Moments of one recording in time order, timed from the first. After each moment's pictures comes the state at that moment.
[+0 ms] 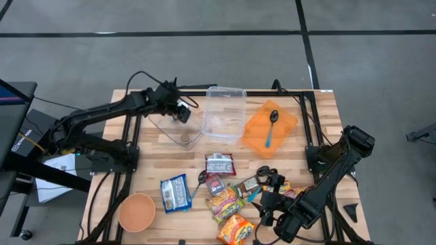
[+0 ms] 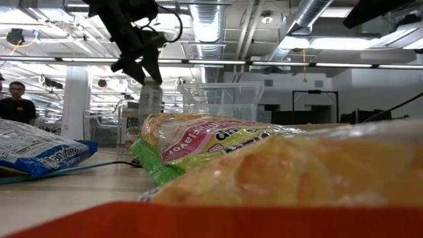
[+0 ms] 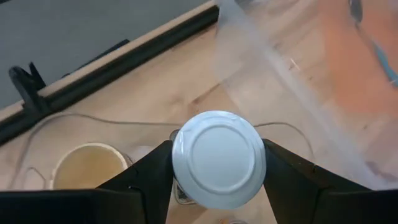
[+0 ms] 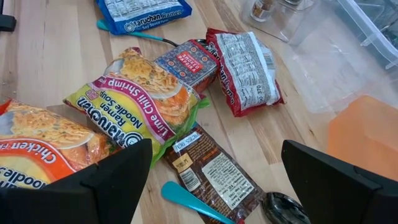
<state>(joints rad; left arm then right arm) 0.50 1.24 0.99 -0.60 -0.19 -0.37 0.87 1.71 1.29 -0.88 0.87 0.97</state>
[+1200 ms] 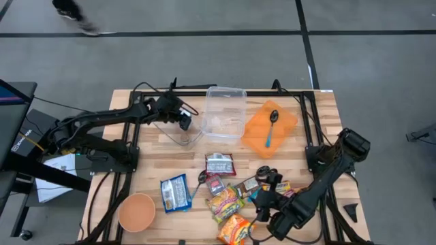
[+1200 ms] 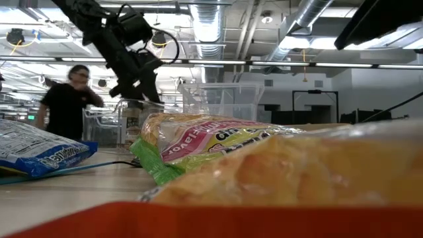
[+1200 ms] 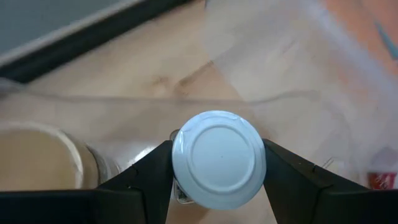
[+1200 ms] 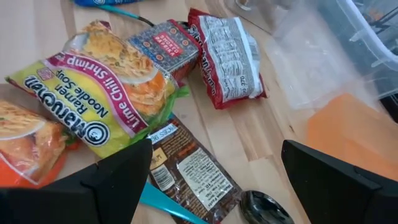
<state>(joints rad) 0.52 1.25 0.73 -0.28 -0.10 -0.35 0.84 1.77 1.29 -0.93 0.88 0.95</state>
